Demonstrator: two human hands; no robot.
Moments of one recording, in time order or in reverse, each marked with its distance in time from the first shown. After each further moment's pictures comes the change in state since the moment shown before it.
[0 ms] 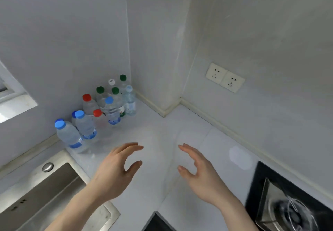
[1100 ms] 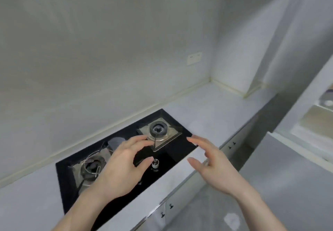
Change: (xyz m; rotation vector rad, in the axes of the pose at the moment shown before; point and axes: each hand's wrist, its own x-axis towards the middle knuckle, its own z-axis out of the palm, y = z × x) left_hand -0.237 0.532 0.294 -0.040 -0.640 1.251; right_hand -0.648 0.223 -0.124 0.136 1.181 0.607
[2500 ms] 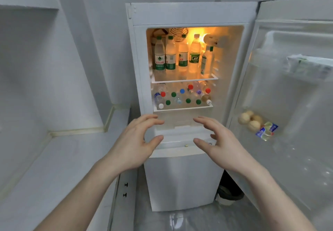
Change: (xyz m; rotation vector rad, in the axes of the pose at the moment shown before) left_hand 0.361 0.390 0.242 -0.237 -0.448 0.944; right_hand -0.078 0.184 -0.340 -0.229 0.908 0.498
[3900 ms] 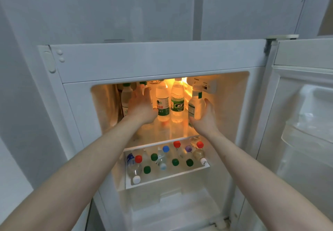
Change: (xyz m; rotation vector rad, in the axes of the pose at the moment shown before) left_hand 0.521 -0.082 0.053 0.348 0.184 -0.060; right_hand 0.439 0.157 -0.058 -0.032 0.517 0.298
